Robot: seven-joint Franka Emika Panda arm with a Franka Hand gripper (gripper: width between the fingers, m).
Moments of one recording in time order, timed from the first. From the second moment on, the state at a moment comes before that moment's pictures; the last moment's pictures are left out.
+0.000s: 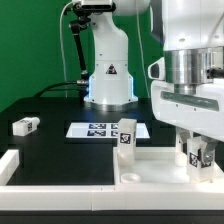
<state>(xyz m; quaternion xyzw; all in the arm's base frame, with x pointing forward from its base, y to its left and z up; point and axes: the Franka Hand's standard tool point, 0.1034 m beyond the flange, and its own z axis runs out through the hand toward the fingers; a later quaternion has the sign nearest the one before) 0.631 0.110 0.068 -0.80 0.60 -0.01 0.06</state>
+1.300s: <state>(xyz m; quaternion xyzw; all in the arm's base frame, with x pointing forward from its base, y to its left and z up) 0.634 0.125 0.073 -0.99 0.13 -0.07 0.02</state>
